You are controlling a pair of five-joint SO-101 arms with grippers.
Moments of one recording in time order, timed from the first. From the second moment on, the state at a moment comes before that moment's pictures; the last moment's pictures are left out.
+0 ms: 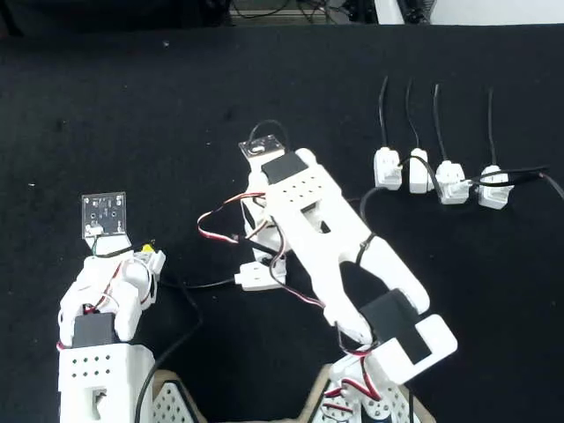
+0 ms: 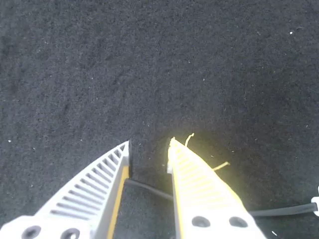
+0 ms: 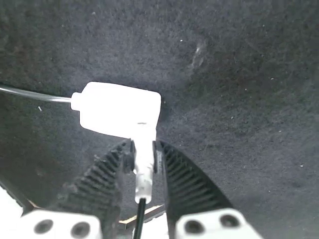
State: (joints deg) left arm -12.2 -85.2 88.8 48.7 -4.1; right arm -29.0 2.6 17.3 86.9 -12.1
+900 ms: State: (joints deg) left arm -12.2 -85.2 88.8 48.7 -4.1; right arm -28.5 15.7 7.3 91.7 -12.6
